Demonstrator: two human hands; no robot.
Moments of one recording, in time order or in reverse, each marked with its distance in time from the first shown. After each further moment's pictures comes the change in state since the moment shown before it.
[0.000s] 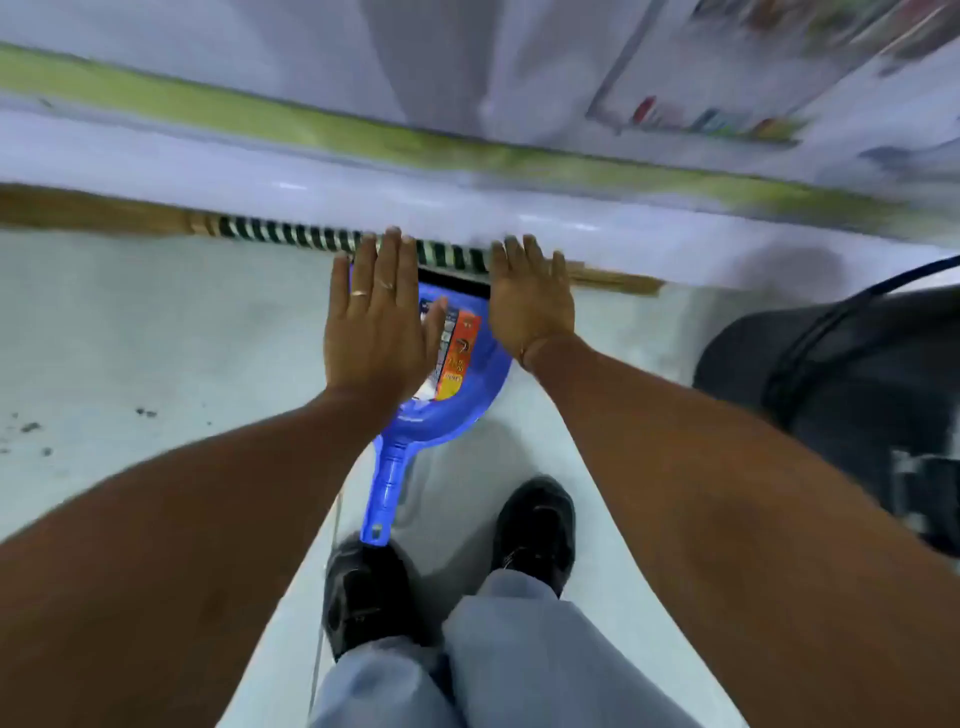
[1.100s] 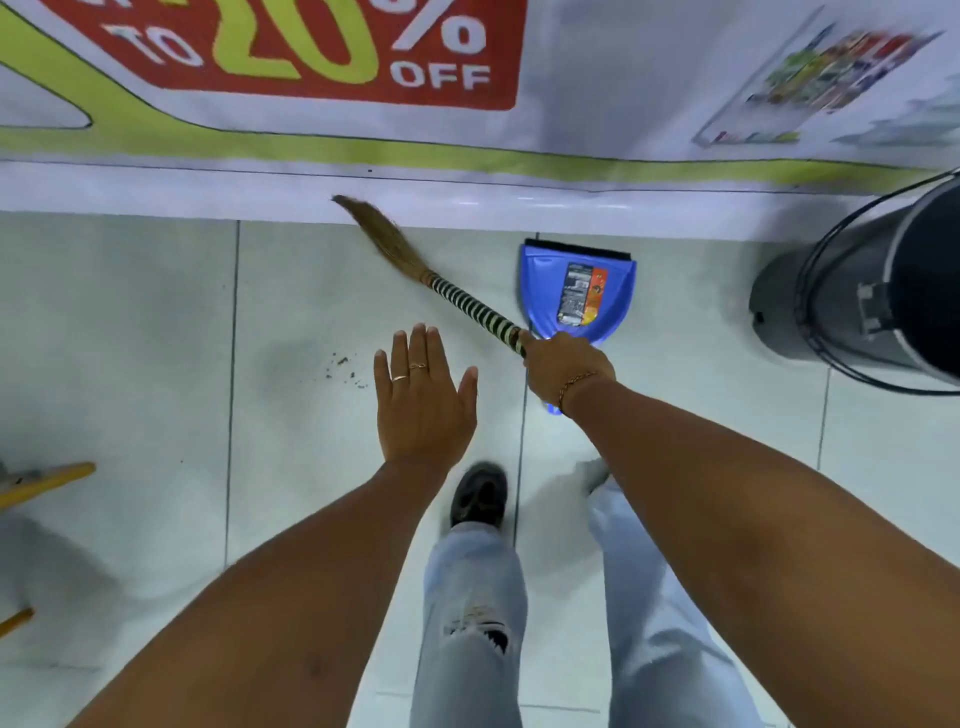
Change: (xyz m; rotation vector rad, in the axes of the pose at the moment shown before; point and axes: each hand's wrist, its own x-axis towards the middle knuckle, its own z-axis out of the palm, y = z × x) left_hand -0.241 -0.171 -0.244 -0.044 -0.163 -0.149; right_hand -0.241 -0.257 -0.138 0.108 -0.292 0.068
